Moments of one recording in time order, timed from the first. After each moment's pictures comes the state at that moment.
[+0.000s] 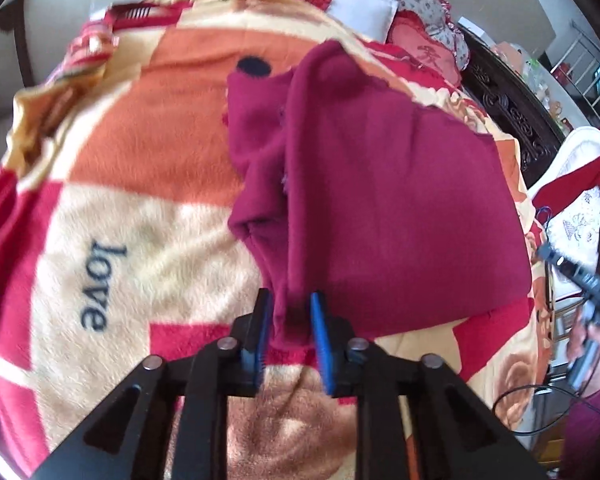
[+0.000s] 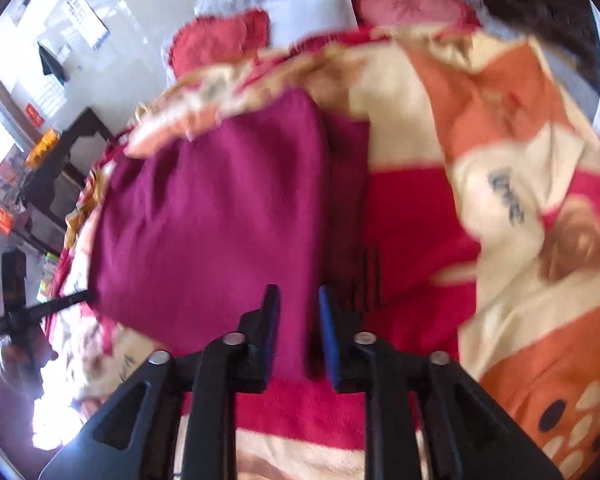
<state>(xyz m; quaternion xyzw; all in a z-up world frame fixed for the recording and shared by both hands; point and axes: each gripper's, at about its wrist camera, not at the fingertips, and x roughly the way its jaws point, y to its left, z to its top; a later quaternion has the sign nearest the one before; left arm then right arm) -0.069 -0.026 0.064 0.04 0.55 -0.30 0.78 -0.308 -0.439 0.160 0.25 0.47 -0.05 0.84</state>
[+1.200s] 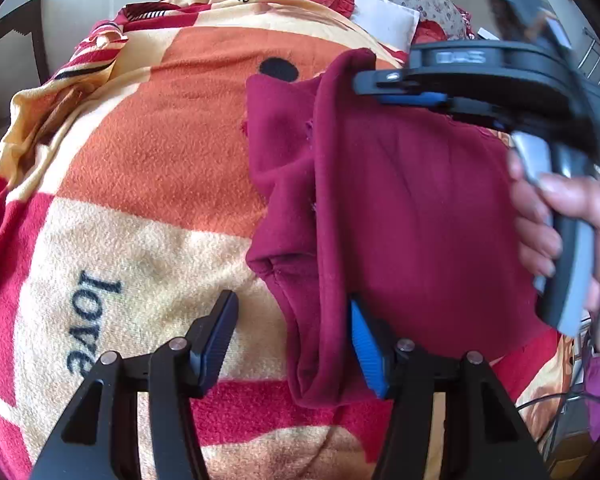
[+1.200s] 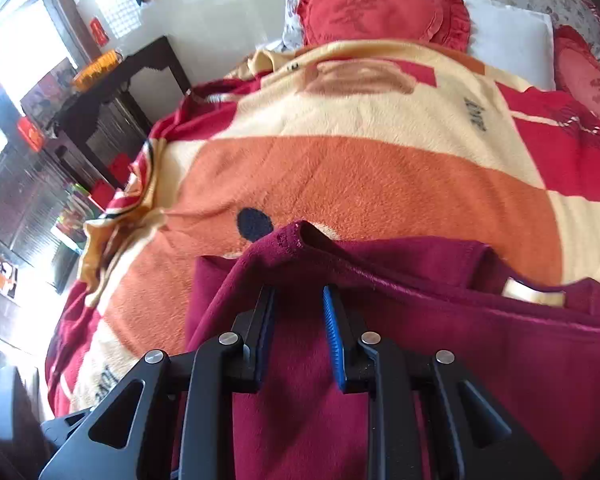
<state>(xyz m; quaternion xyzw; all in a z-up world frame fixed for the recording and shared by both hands) -0.041 -0.039 0.034 0.03 0.54 -0.27 0.80 -0.036 -0.245 0.134 0.15 0.49 0.09 0.85</state>
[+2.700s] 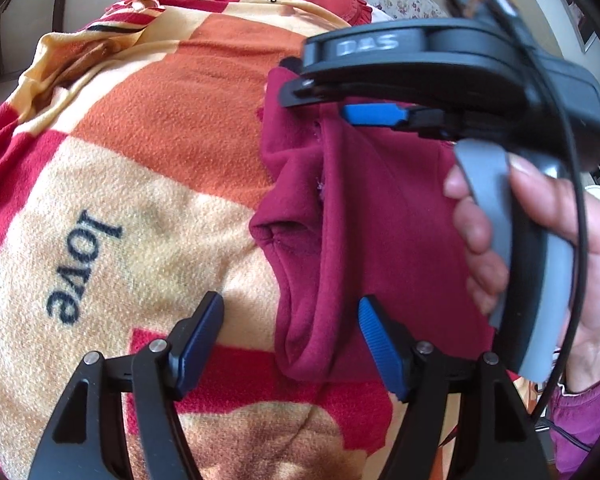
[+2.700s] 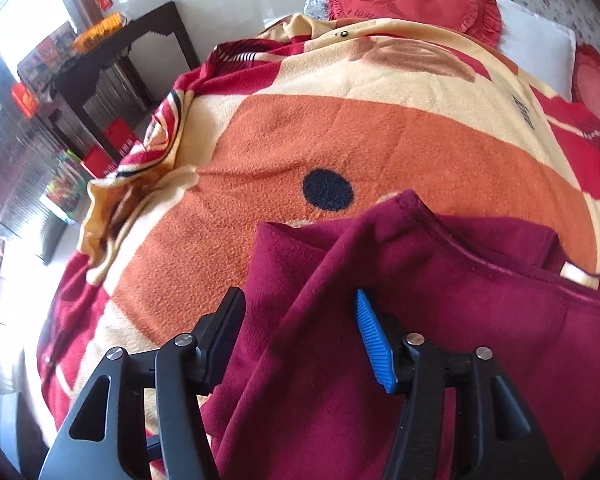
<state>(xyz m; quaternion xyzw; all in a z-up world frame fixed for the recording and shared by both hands) -0.074 0.008 0.019 -0.06 0.54 -0.27 0.79 -0.025 -0.173 0.124 0.09 0.54 0.08 0.83</state>
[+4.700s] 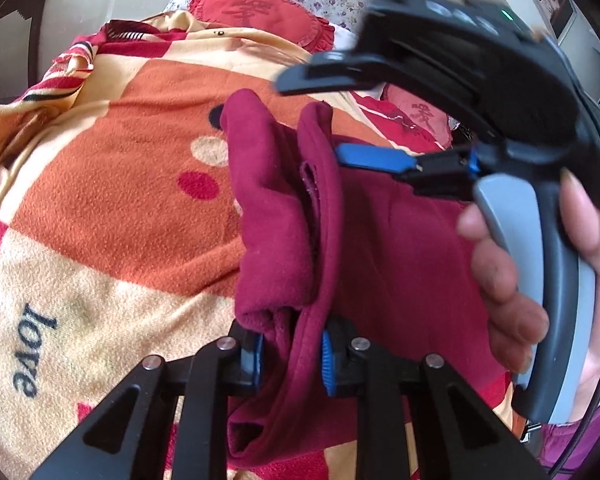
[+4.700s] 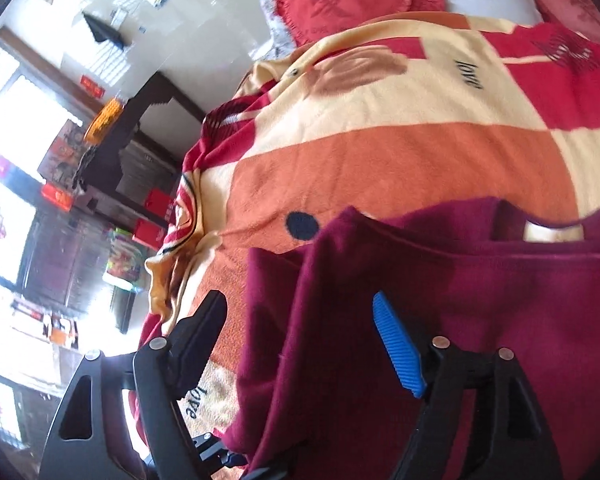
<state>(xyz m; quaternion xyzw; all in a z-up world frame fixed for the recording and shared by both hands) -0.056 -0.046 0.056 -0.06 0.50 -0.32 0.81 -0.035 -0.245 0.153 0.28 0.51 0.11 0.80</state>
